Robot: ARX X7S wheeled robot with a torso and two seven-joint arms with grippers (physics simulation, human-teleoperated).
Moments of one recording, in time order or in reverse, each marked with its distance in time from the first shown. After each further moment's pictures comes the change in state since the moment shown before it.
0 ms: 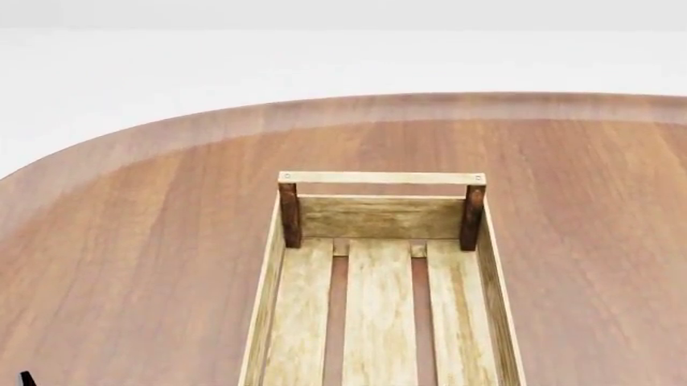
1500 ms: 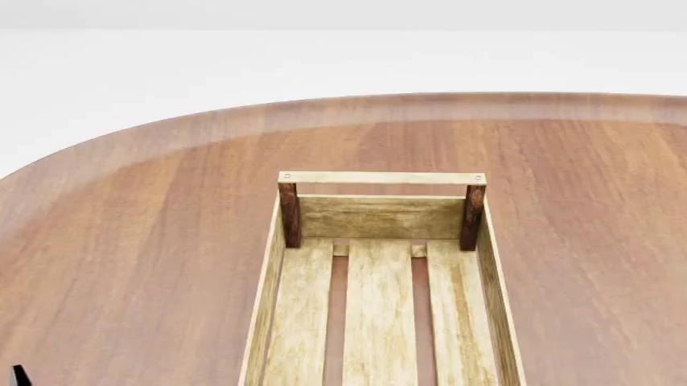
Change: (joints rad) left arm 0.000 -0.025 0.012 0.024 -0.058 -0.032 0.004; right arm 0.093 0.013 0.193 0.057 0.665 0.616 0.344
